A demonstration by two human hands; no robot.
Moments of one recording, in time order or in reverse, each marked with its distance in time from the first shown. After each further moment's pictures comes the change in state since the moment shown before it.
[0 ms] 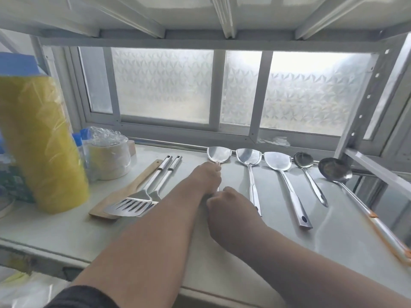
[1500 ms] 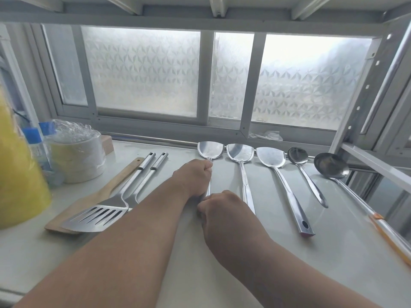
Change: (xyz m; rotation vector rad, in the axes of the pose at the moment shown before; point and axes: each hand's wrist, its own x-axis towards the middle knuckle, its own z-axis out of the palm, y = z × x) left_hand 0.034 -0.027 0.020 -0.100 0.020 0.017; right_hand 0.006 0.019 0.024 0.265 0.121 0.079
